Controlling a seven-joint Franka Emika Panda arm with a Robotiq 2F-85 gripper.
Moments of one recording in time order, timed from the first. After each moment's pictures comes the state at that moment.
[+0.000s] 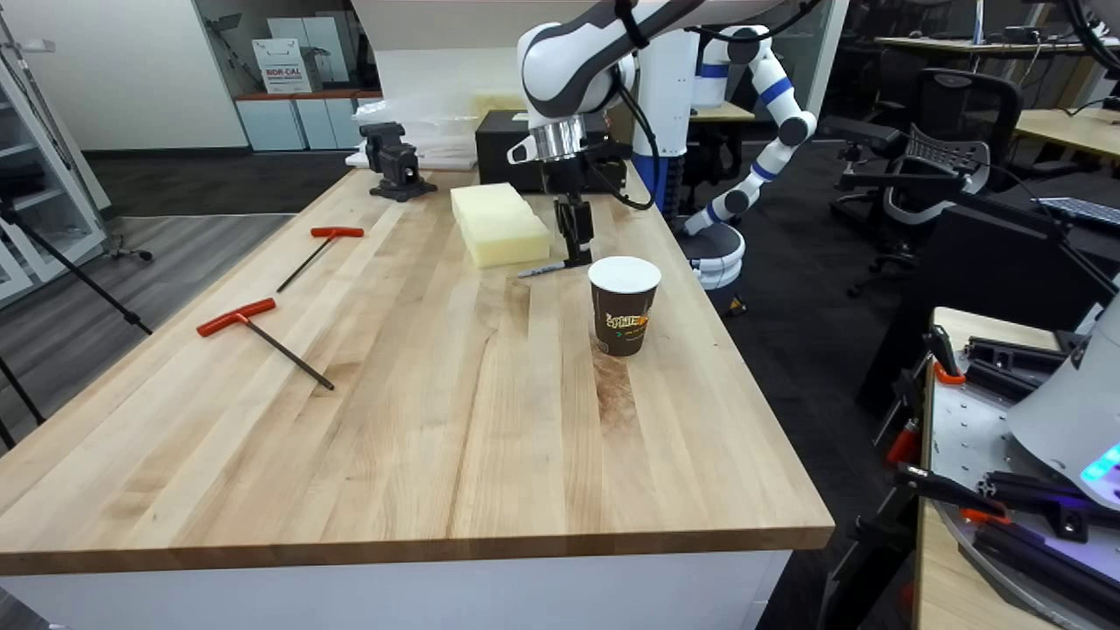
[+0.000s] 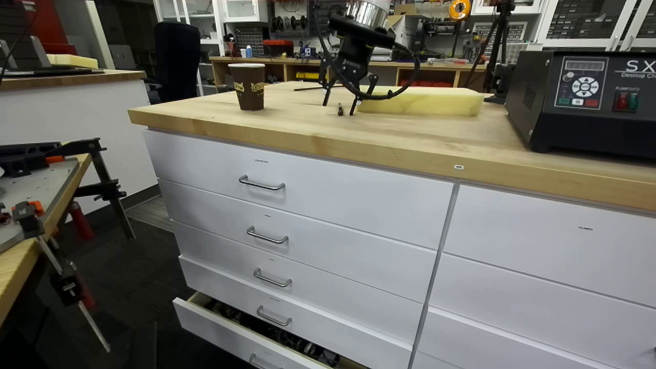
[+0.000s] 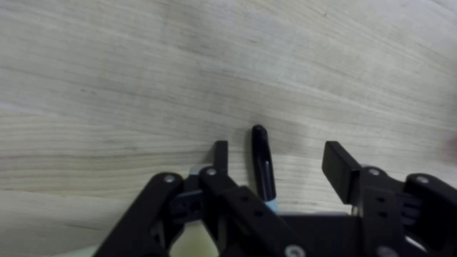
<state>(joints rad) -0.10 0.87 0.07 -1.24 0.02 1.86 -0.92</state>
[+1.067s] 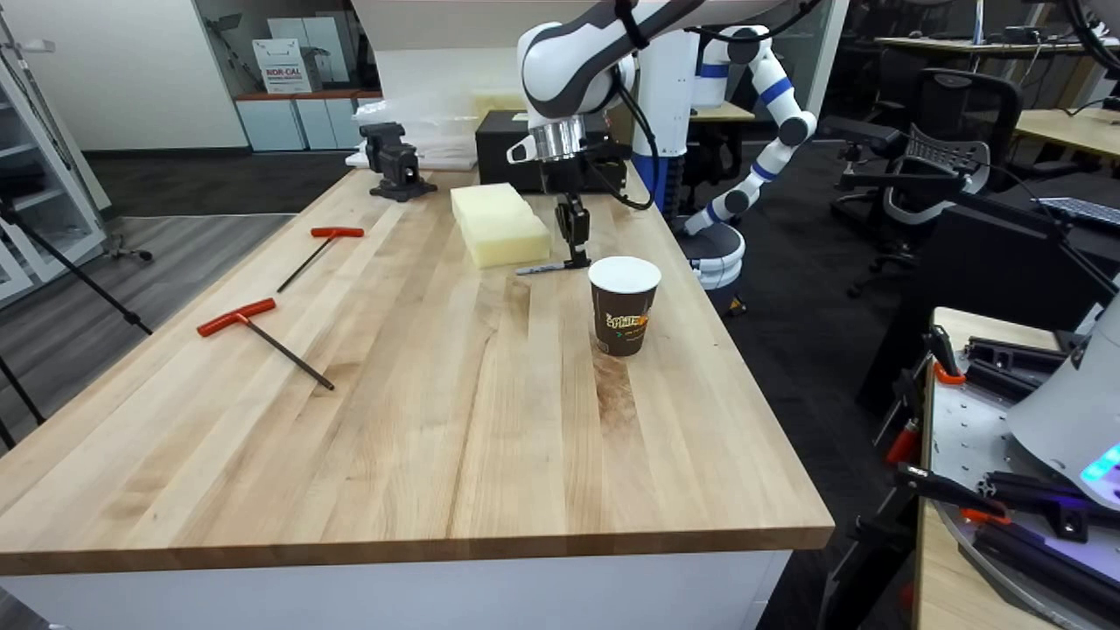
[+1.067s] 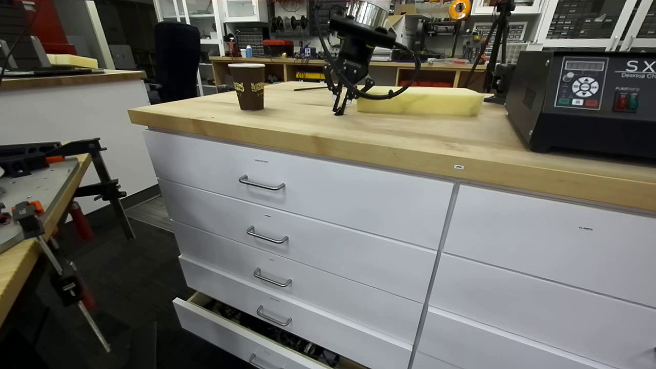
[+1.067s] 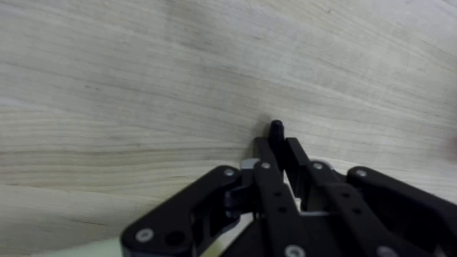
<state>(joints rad) -0.09 0.87 0.07 -1.24 0.02 1.87 -0.92</state>
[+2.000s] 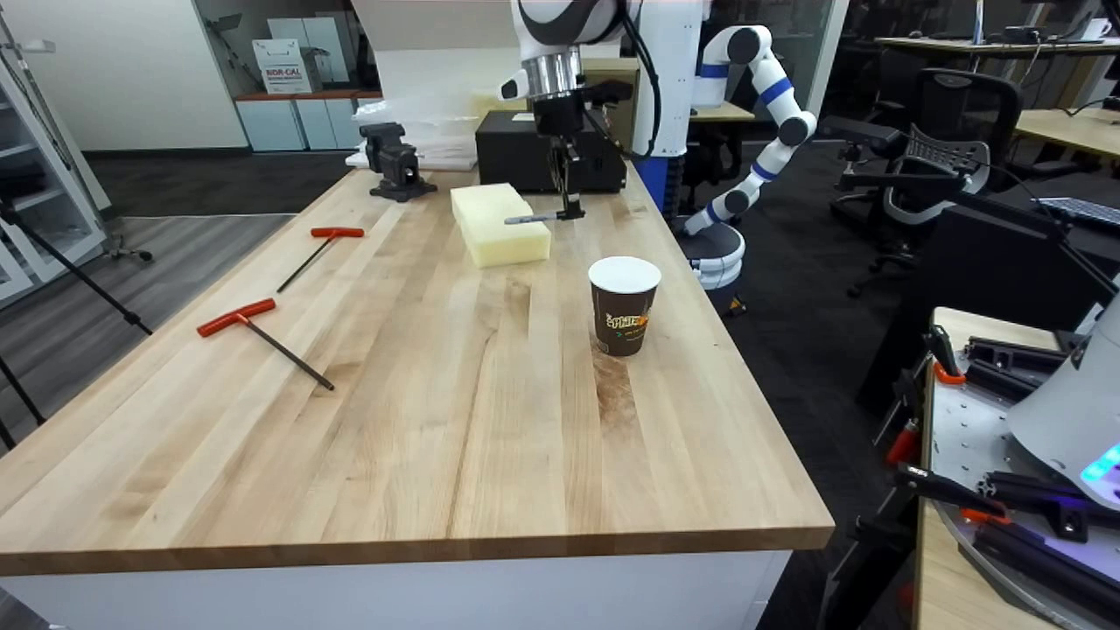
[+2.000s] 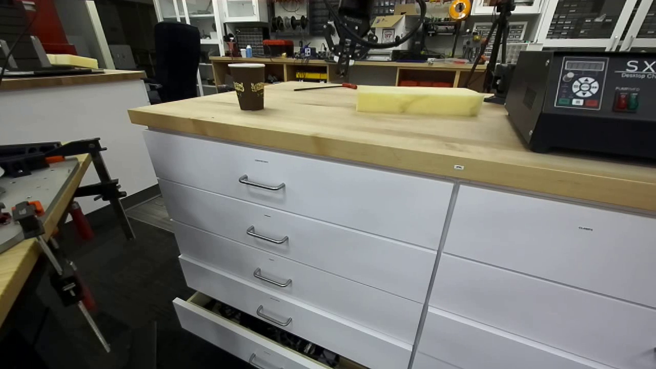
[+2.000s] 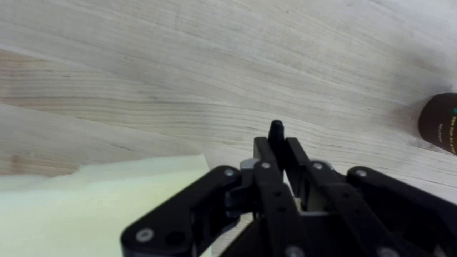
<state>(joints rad) -0.07 0.73 0.07 -1.26 -0.01 1.81 -0.89</state>
